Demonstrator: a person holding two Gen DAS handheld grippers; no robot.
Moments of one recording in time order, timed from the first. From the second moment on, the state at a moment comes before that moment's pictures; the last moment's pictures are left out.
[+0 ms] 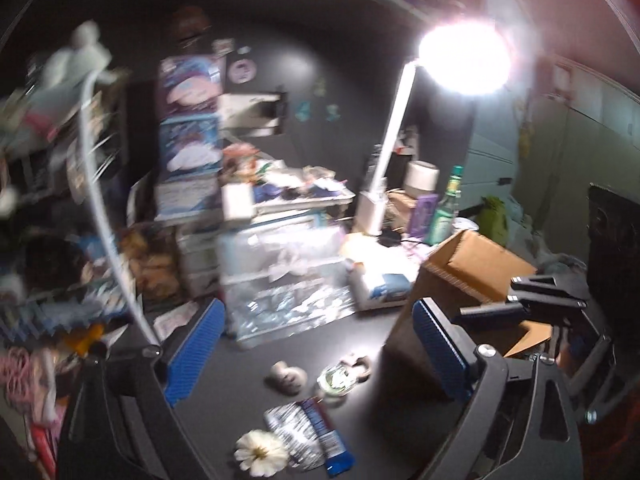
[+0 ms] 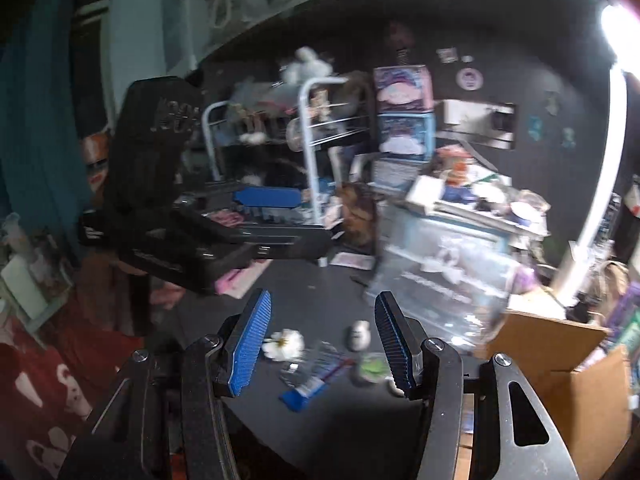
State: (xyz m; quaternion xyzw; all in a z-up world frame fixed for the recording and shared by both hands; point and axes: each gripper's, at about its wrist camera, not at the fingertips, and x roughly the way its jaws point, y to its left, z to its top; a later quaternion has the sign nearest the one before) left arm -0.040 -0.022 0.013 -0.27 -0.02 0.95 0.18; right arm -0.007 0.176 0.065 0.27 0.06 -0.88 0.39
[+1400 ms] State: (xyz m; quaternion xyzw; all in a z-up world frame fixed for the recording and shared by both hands) left arm -0.024 -0.058 -0.066 -0.33 -0.07 0.92 0.20; right arm -0.036 0.116 -0.074 0.37 0.10 -0.87 0.32
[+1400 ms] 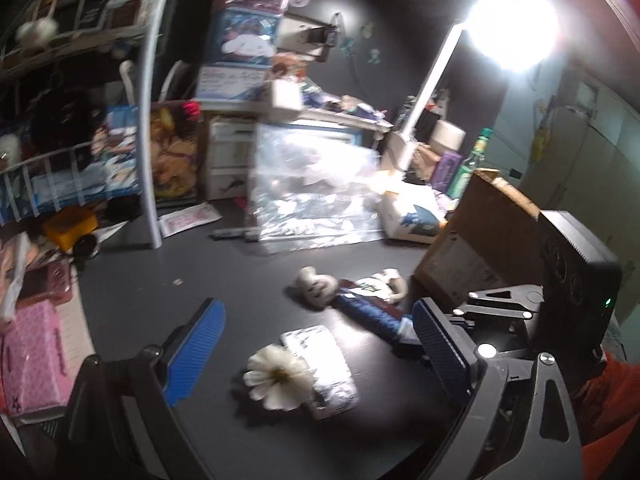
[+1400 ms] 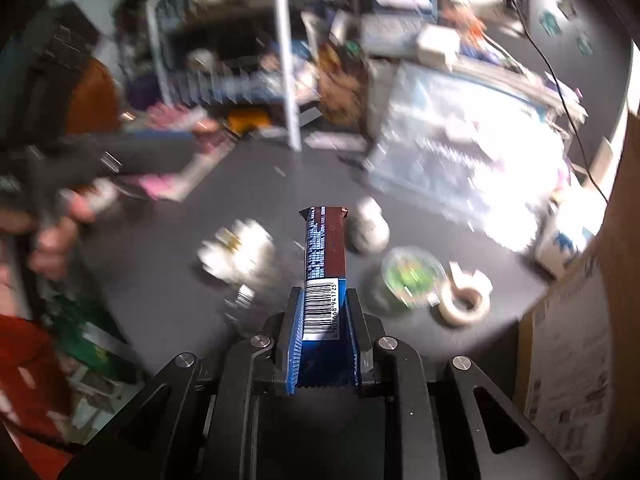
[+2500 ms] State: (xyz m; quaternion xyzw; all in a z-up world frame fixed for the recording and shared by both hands) left arm -0.100 0.162 0.033 -0.32 0.03 0.87 0.37; right arm -0.039 0.292 0.062 0.32 0.02 -0.90 0.29
